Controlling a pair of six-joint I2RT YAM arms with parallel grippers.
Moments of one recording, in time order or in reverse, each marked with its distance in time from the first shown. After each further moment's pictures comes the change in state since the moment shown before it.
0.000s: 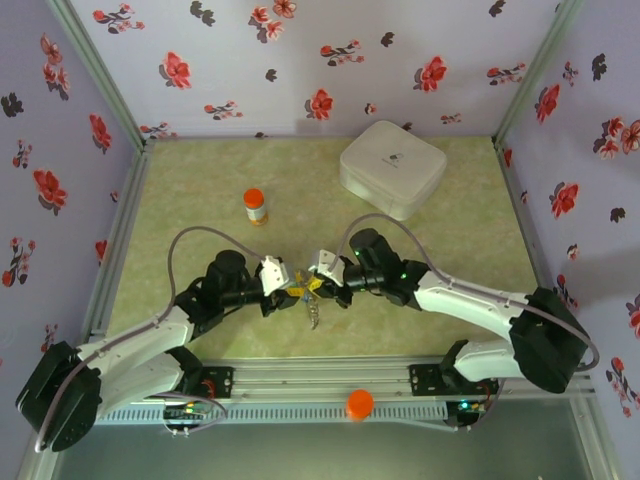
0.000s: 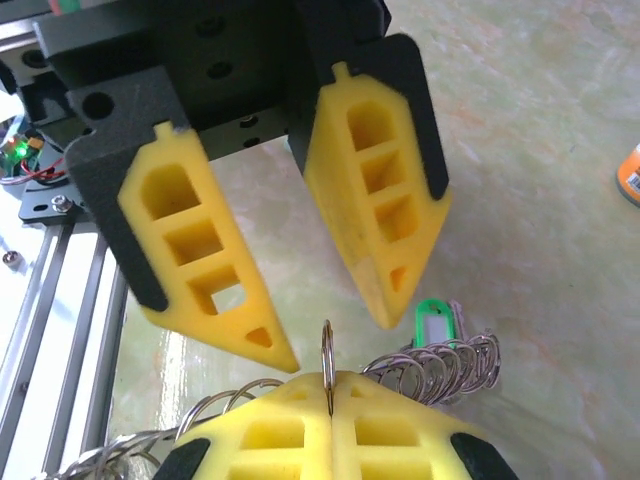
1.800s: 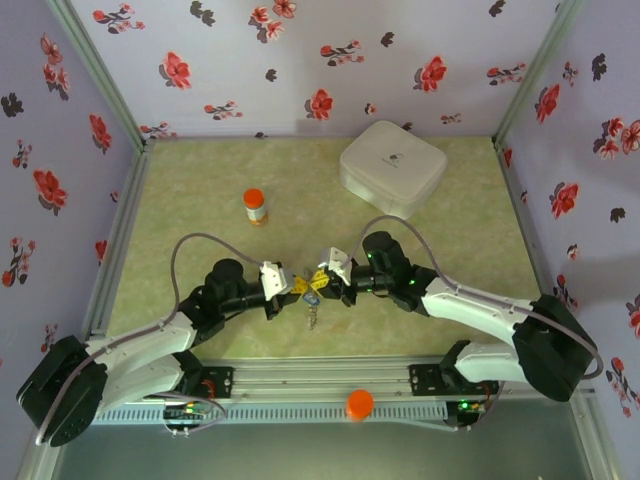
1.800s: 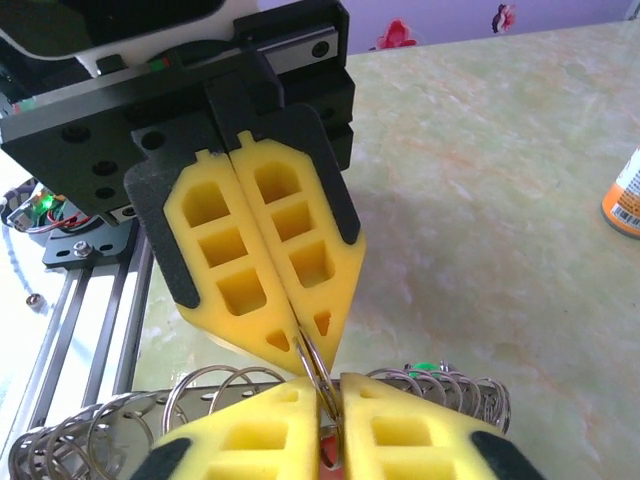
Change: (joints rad) left arm -0.031 0.023 -0.103 0.281 0.013 -0.066; right arm -0.056 -0.050 -0.127 0.218 -0.096 0.095
